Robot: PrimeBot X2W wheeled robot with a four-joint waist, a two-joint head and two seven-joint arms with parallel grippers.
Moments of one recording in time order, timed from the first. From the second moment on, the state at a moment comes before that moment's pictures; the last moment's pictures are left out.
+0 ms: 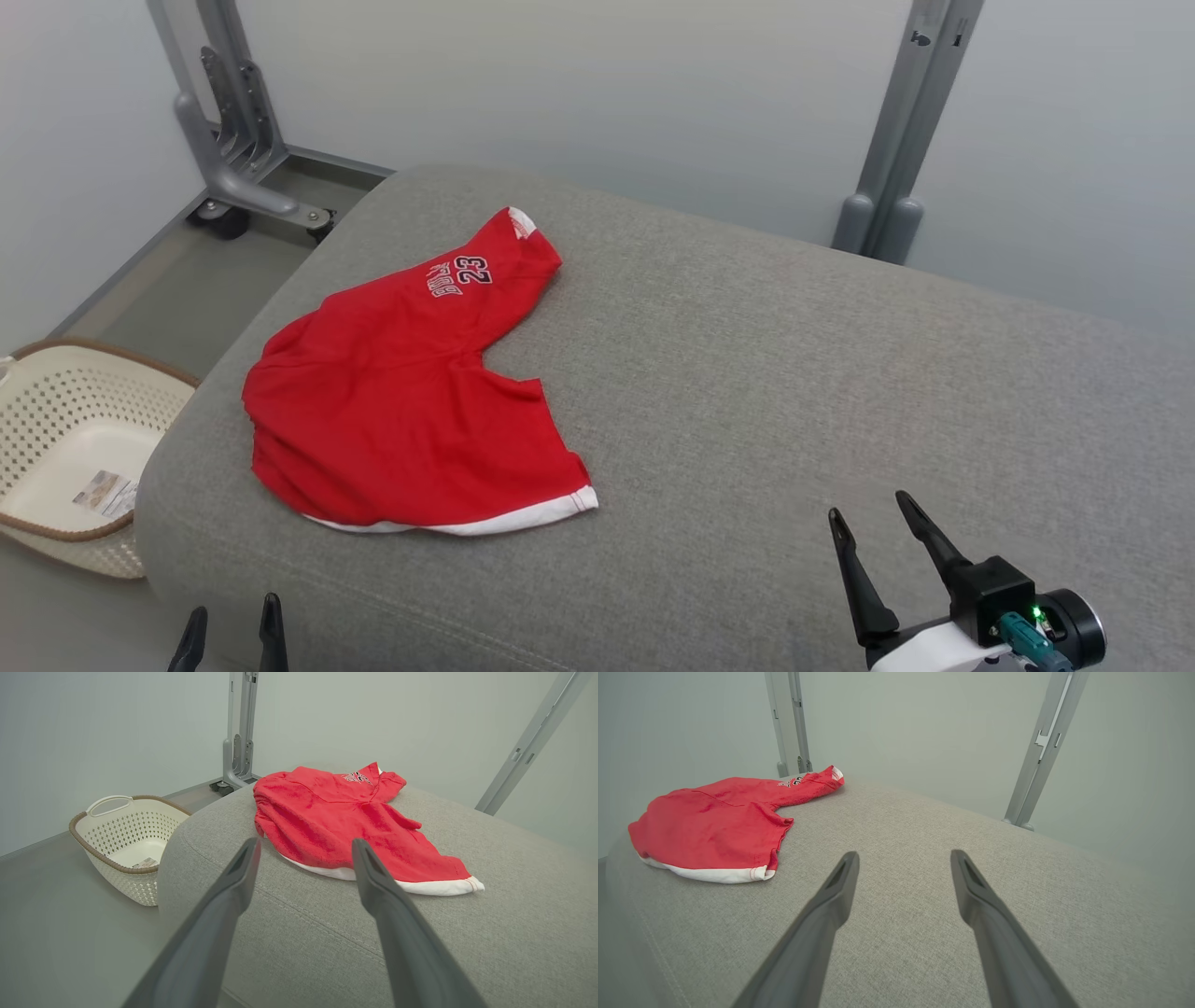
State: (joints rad) left arm 0.23 0.14 0.04 0.17 -0.35 -0.13 -0.26; right arm 0.08 -0.06 0.12 0.20 0.04 0.13 -0.26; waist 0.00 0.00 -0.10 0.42
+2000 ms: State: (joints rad) left arm -0.54 0.16 -0.40 0.85 -0.62 -0.13 -0.10; right arm 0.06 -0.06 0.10 0.11 0.05 0.13 -0.26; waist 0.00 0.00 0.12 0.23
